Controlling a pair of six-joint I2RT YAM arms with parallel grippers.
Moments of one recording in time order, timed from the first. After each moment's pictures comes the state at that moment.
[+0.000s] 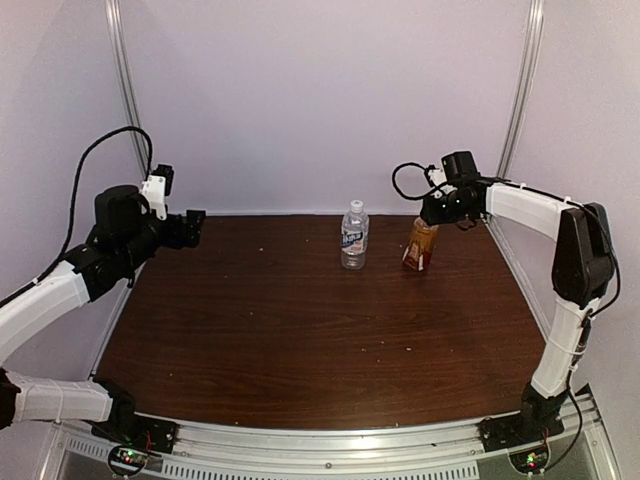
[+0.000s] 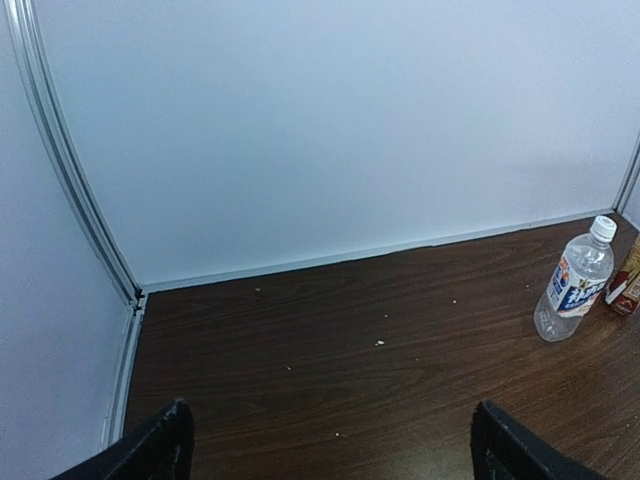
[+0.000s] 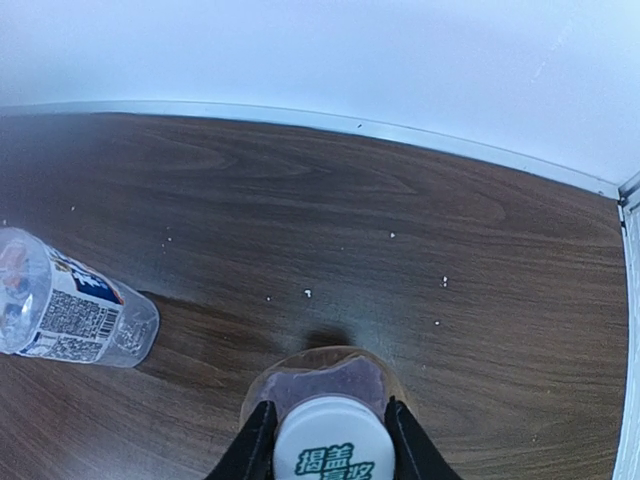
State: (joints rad) left arm -0.41 1.04 0.83 -0.04 -0.20 -0.03; right arm 0.27 1.88 1.58 -0.43 0.02 0.07
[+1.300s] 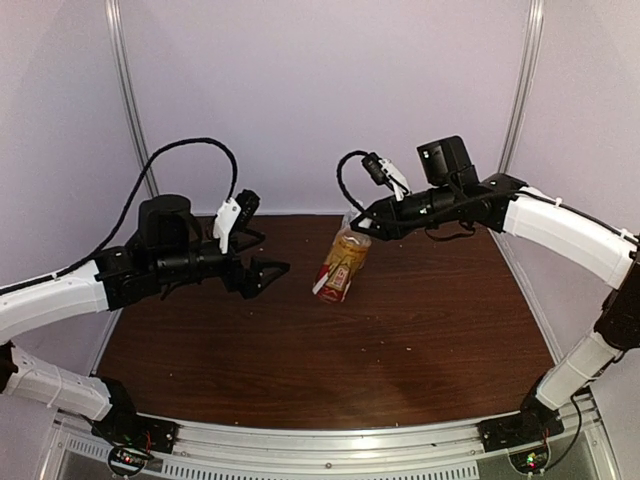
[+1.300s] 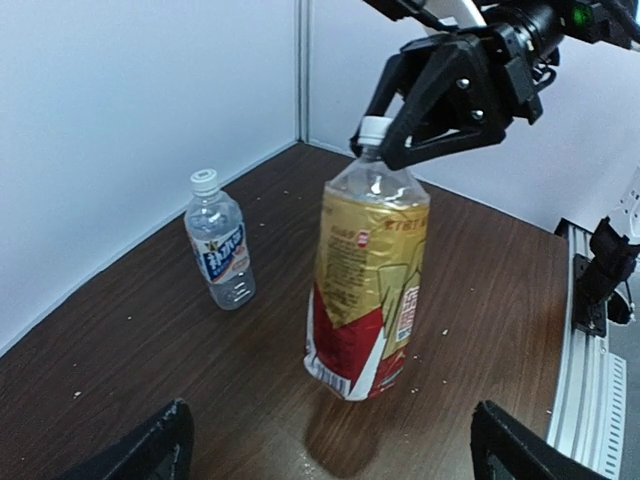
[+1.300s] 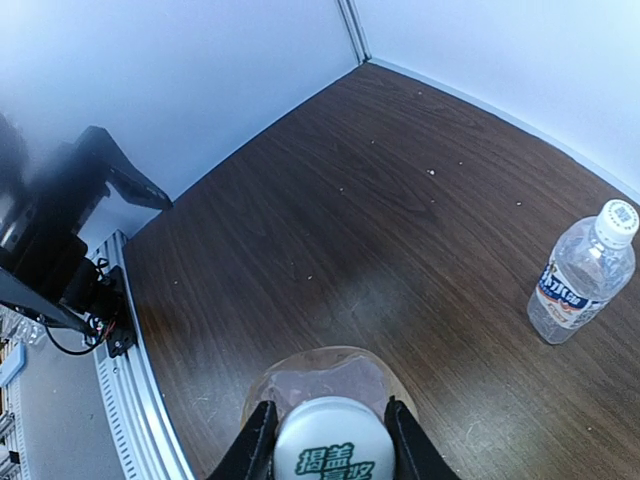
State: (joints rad) left arm -0.79 1.13 0.90 -0.05 0.20 0.02; right arm 0.67 1.53 1.47 -0.49 -0.40 0.12
